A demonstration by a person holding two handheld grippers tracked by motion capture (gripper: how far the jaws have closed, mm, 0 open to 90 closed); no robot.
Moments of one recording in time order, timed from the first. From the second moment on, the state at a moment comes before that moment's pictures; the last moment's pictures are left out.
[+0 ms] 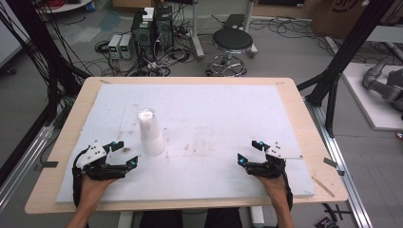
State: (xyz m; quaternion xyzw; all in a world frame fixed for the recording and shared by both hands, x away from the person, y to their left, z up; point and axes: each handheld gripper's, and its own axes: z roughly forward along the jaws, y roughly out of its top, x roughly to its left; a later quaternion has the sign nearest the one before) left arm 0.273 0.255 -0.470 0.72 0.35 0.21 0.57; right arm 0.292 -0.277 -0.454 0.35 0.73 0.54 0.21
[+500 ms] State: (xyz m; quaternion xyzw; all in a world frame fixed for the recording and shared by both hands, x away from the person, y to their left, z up) left arm 0.273 0.257 -0.471 0.71 0.35 0.20 0.58; right arm 0.293 -0.280 -0.454 0.35 0.73 0.55 0.20
